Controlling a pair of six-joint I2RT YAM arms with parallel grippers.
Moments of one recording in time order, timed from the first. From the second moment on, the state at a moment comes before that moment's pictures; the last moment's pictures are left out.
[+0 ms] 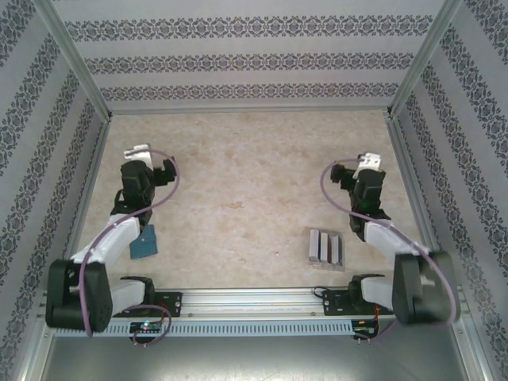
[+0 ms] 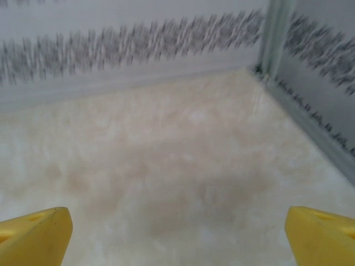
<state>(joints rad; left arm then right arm) -0.02 1.15 0.62 0.20 -0.15 -0.17 0.02 1.16 0.47 0.41 0.19 0.21</state>
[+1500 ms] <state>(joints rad) -0.31 1.15 0.87 -0.67 0.27 -0.58 0.65 0.97 0.68 -0.99 0.17 0.99</state>
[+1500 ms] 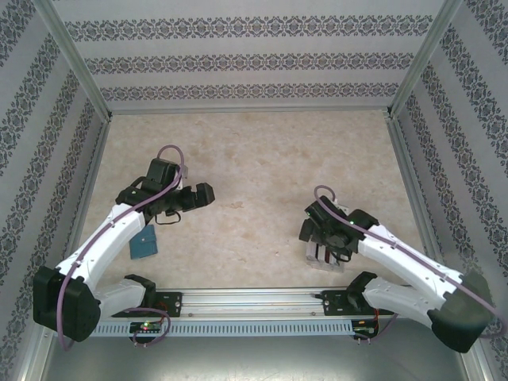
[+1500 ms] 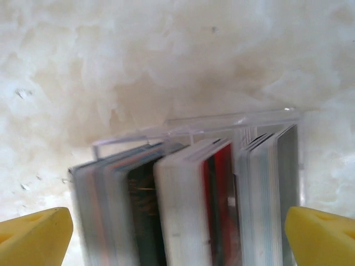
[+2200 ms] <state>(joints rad) -0.77 1.46 0.89 -0.35 0.49 -0.62 0.13 0.83 0.44 -0.80 -0.23 1.04</state>
